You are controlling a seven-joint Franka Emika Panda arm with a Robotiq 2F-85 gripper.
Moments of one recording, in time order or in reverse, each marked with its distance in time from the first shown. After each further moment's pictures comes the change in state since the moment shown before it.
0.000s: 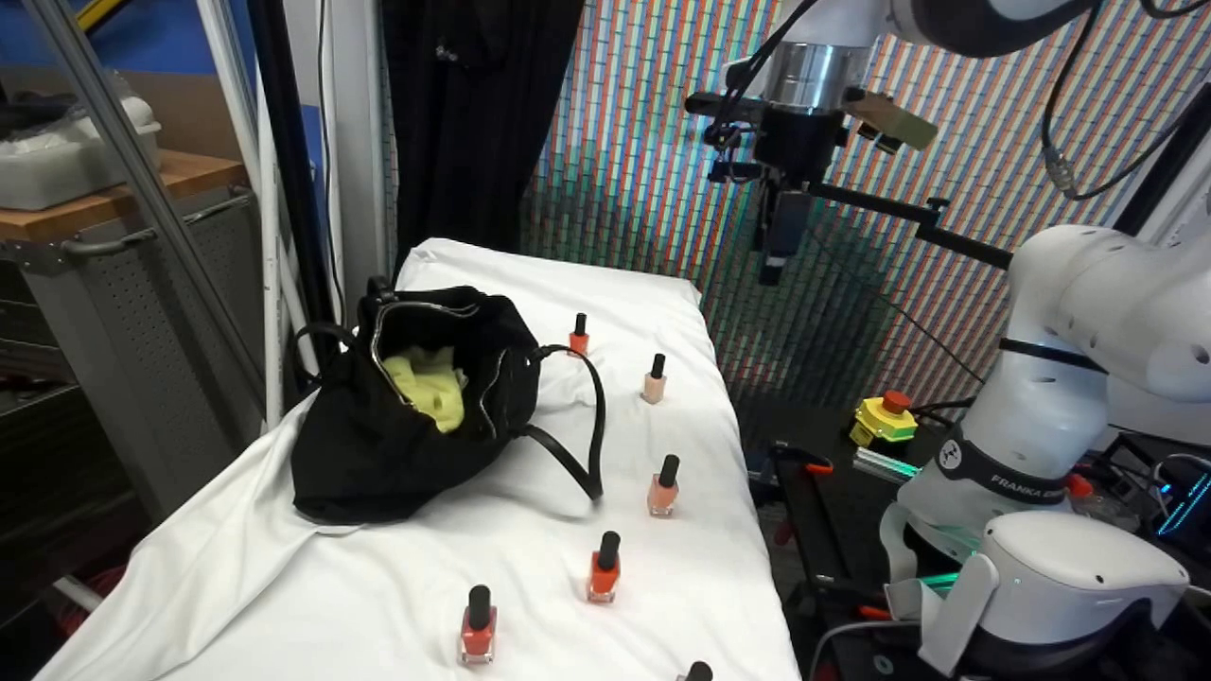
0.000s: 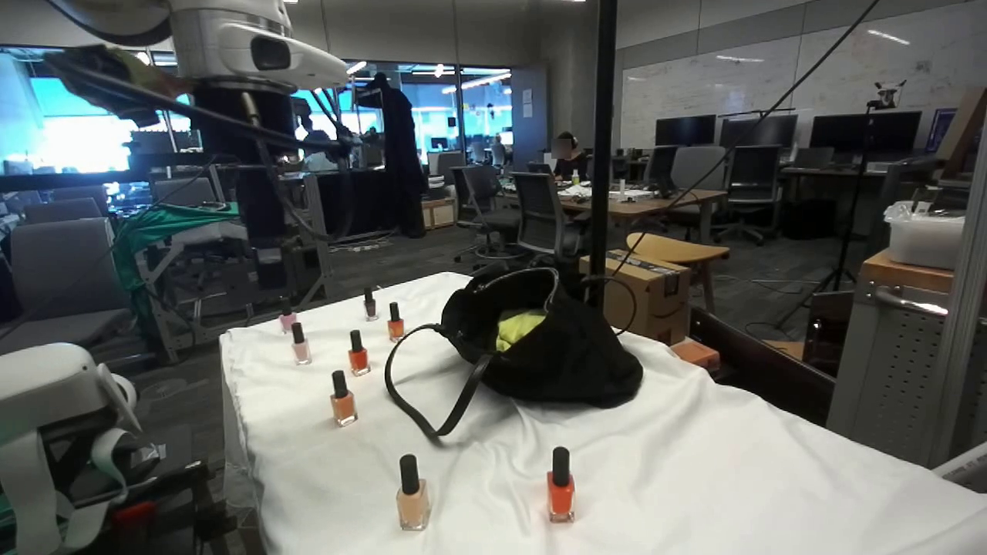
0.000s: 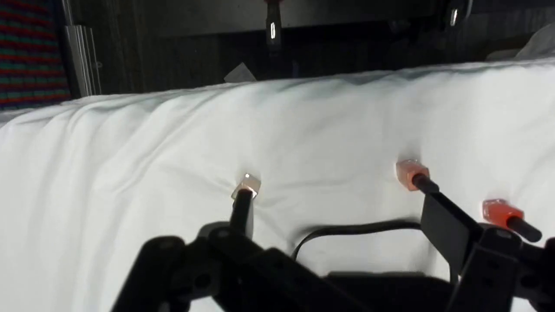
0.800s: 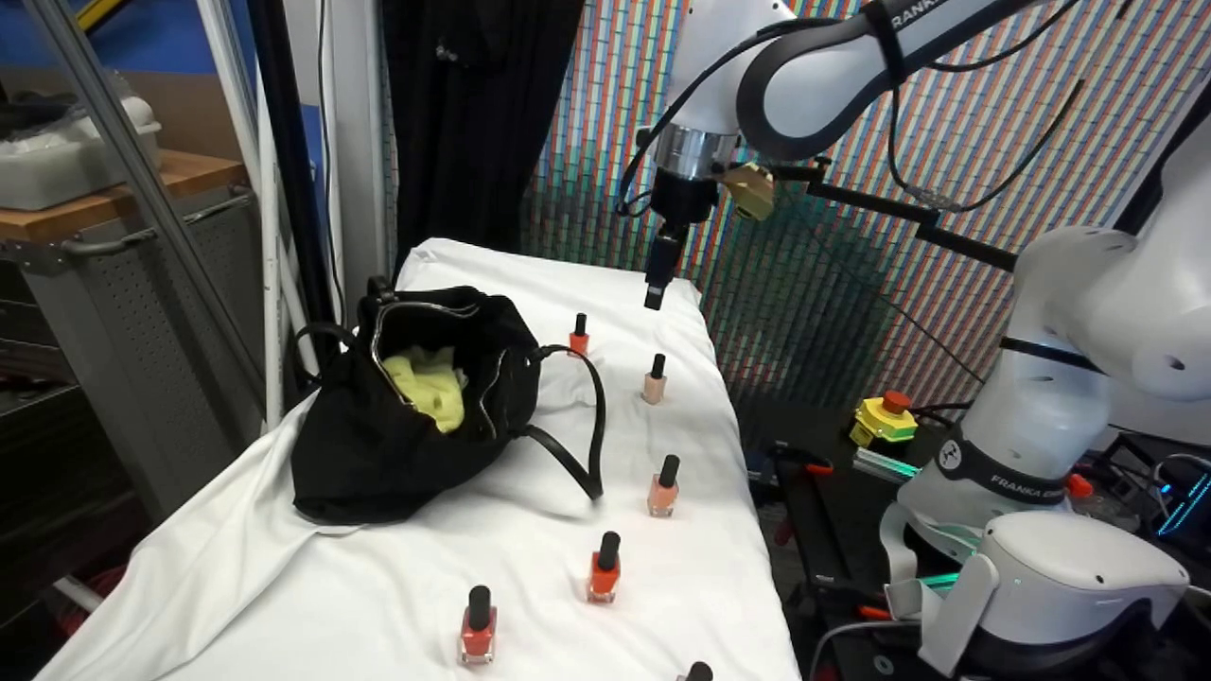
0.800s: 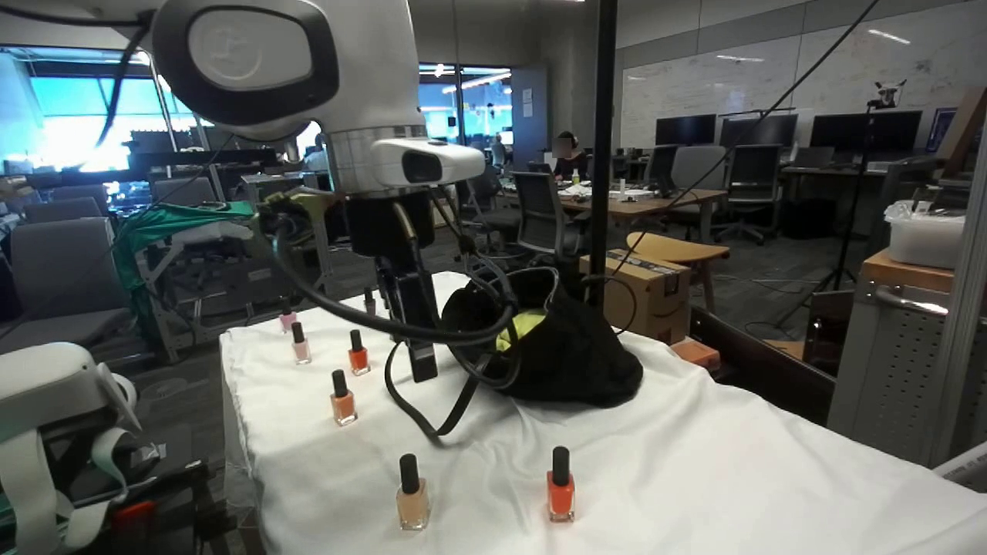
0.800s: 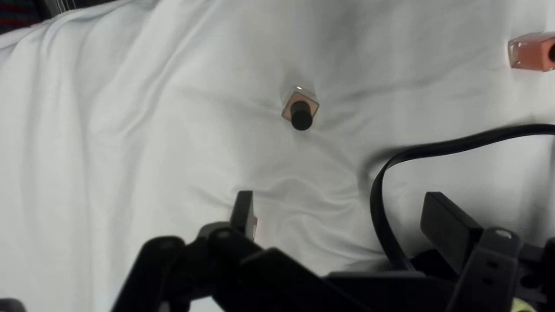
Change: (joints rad) arm -0.082 0.404 -0.084 0.094 0.001 0.419 -0.023
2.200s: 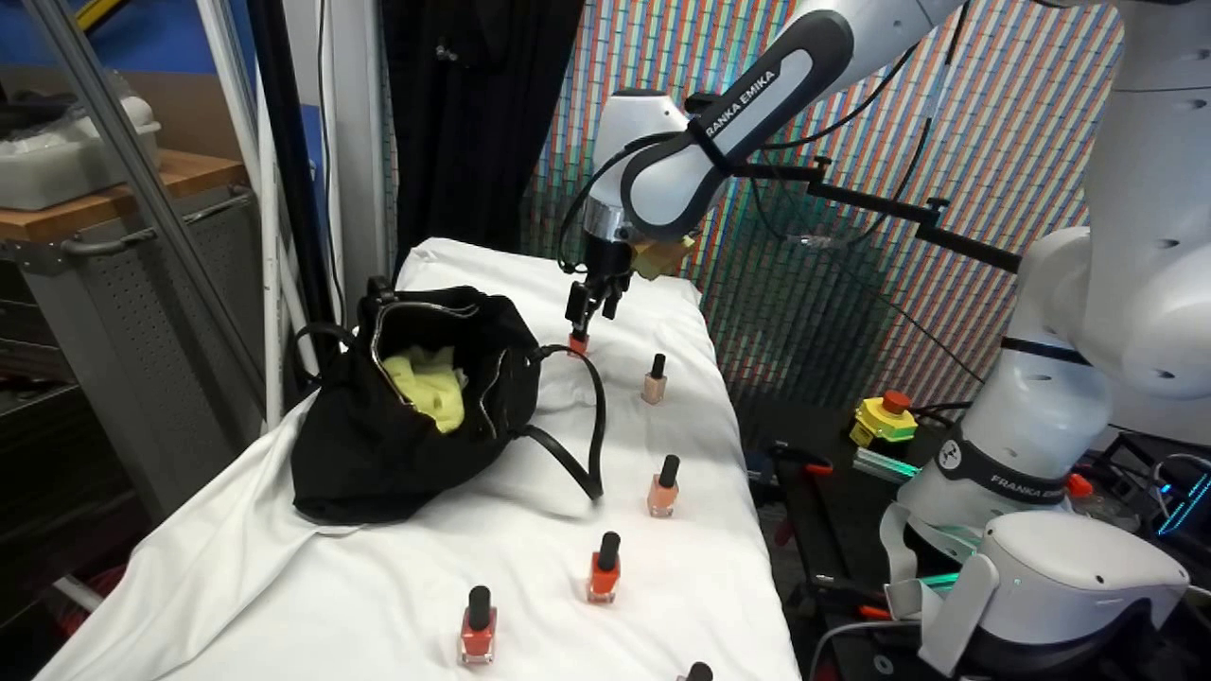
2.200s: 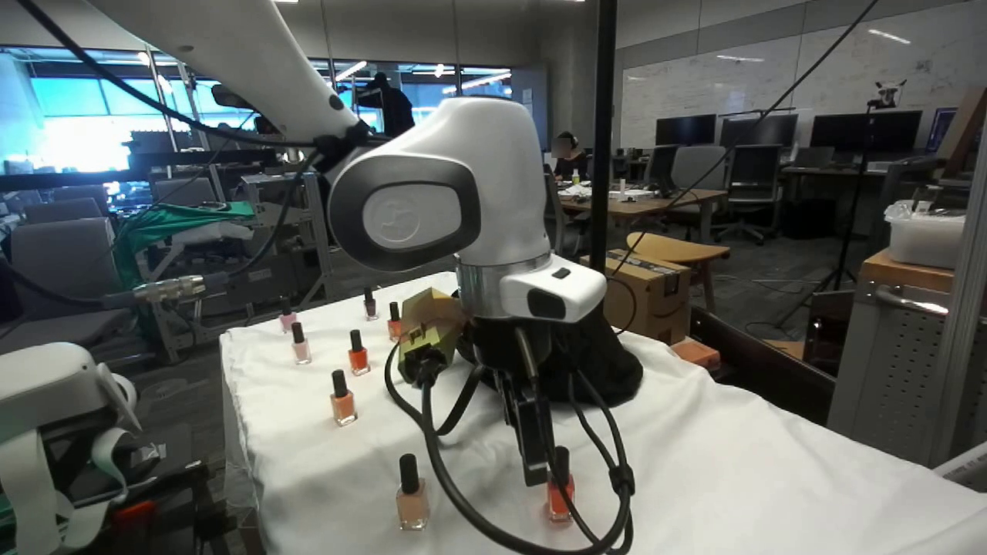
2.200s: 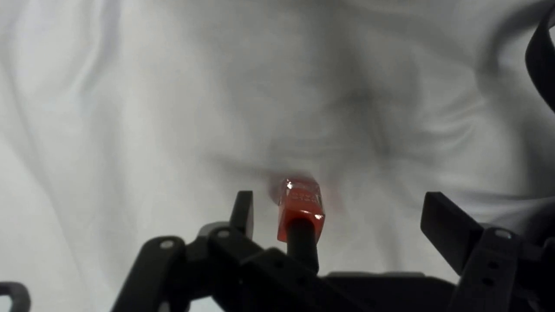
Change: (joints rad) arm -0.055 0.464 -0.025 0.247 0.093 0.239 0.106
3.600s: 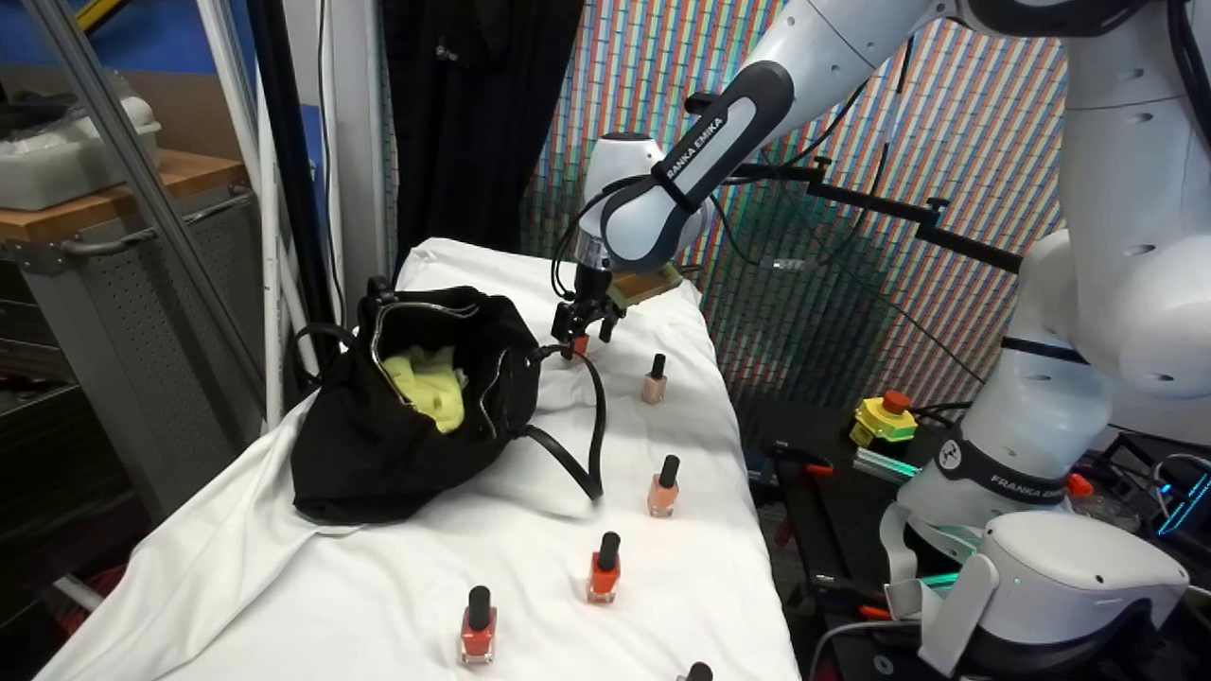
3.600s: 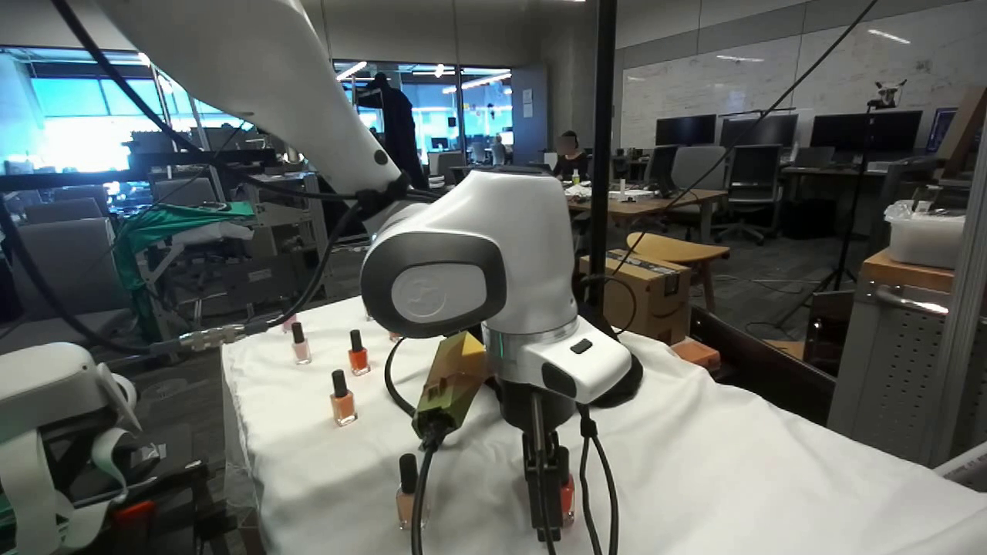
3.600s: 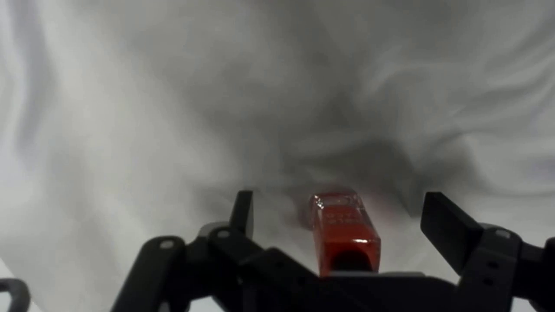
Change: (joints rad) arm -0.015 0.156 -0.012 0.063 0.088 0.088 0.135
